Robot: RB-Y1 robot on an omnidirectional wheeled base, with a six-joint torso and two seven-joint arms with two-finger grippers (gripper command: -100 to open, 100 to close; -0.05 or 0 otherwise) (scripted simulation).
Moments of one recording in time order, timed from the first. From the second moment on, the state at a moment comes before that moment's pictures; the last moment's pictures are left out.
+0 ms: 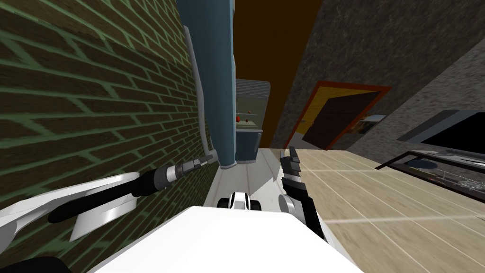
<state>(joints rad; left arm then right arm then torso) 1.00 1.46 0.36 -2.42 0.44 -0.37 0.00 0.51 0.01 0.00 -2.29 -0.11 -0.36 0.13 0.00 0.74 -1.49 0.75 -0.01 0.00</state>
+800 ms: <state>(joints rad) 0.98 1.49 0.35 -2.44 0.47 -0.34 0.00 0.51 0.01 0.00 -2.29 -0.11 -0.36 0.13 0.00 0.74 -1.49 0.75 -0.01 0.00</state>
